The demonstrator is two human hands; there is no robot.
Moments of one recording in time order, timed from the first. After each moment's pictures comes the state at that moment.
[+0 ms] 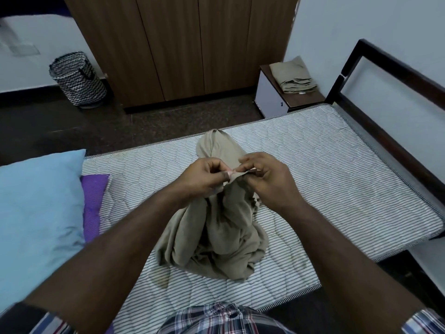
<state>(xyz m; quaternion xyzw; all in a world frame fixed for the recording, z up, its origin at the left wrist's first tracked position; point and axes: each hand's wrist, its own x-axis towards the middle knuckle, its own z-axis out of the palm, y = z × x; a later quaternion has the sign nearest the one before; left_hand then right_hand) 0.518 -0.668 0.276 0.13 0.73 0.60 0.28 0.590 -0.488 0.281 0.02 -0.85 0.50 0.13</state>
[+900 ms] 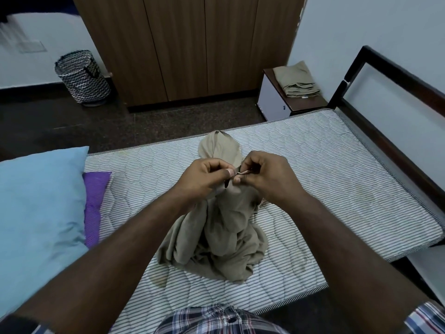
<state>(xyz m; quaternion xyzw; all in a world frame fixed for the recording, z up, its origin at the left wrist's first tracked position) 0.536 -0.671 0.285 0.10 0.71 0.65 0.23 0.578 -0.489 0.300 0.02 -0.91 0.42 0.06</state>
